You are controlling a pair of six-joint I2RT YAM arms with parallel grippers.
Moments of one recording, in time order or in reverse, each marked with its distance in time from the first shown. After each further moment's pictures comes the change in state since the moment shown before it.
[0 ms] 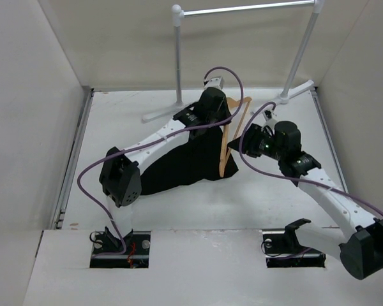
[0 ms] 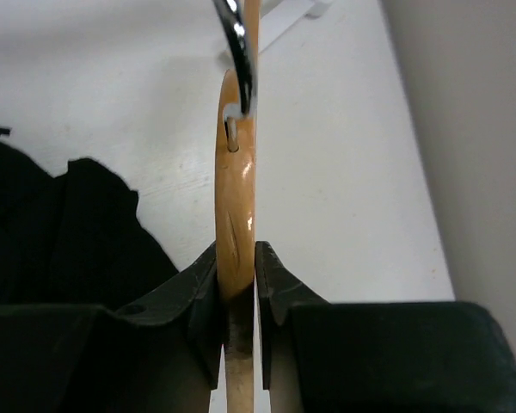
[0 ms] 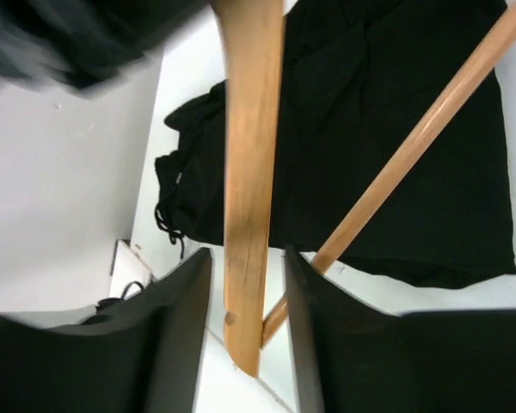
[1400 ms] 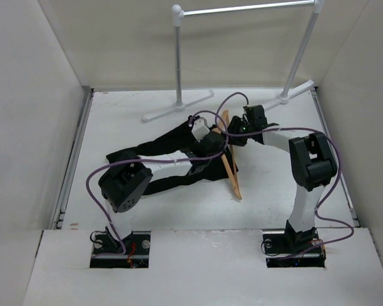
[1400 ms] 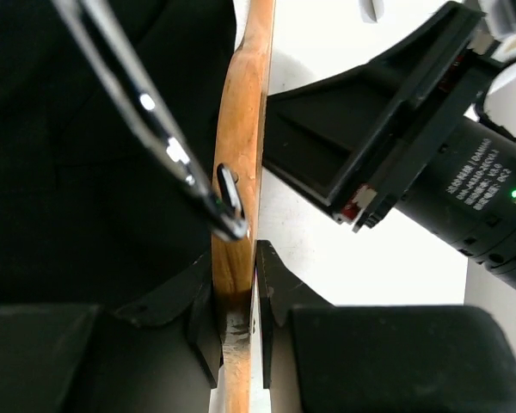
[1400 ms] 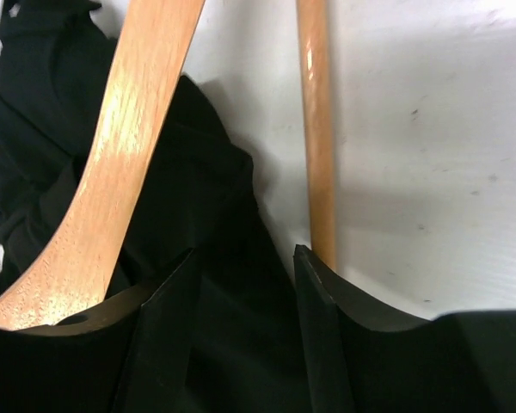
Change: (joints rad) left arm -0.115 -0.056 -0.617 0.430 -0.299 -0.443; right arm -0.117 0.851 0.404 0.009 0.062 -0.093
